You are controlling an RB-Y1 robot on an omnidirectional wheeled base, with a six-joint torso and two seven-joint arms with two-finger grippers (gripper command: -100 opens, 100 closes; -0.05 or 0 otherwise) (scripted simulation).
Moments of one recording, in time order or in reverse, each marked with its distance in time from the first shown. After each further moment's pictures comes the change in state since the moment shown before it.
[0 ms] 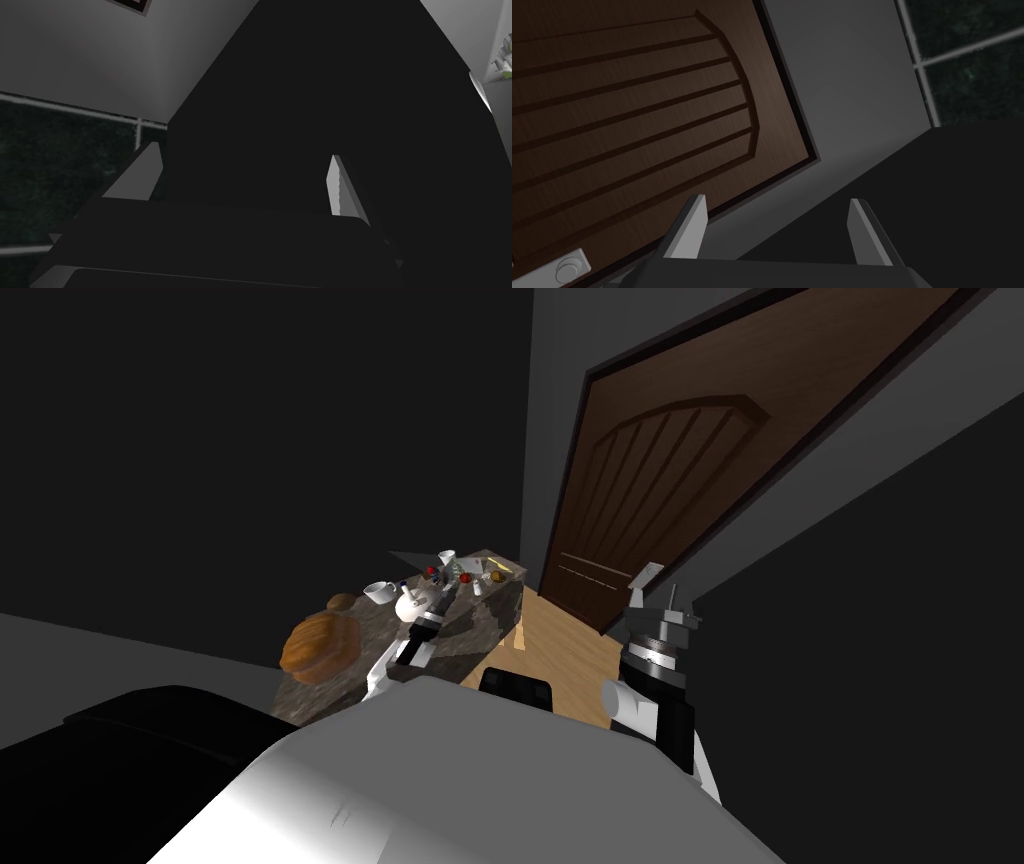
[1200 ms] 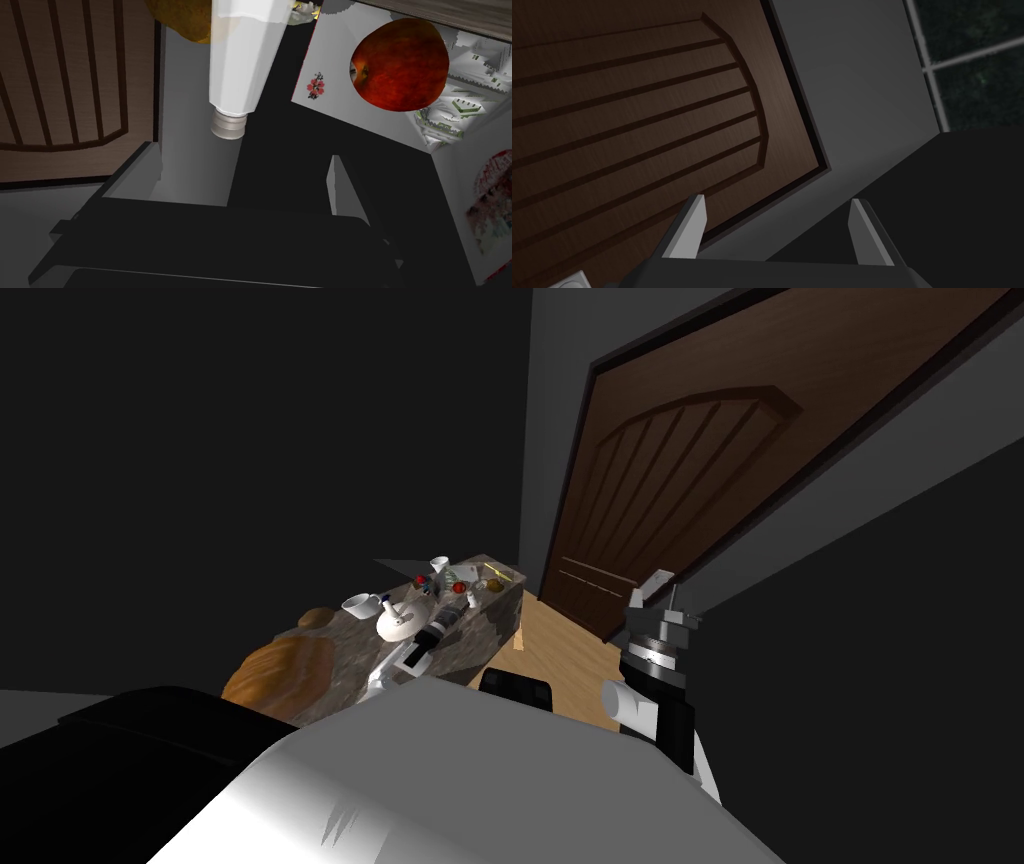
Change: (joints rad) left arm -0.023 0.100 -0.076 0.226 -0.227 0.088 -0.242; right arm 0.000 0.000 0.000 0.000 0.000 0.000 0.000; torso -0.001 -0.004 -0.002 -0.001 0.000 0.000
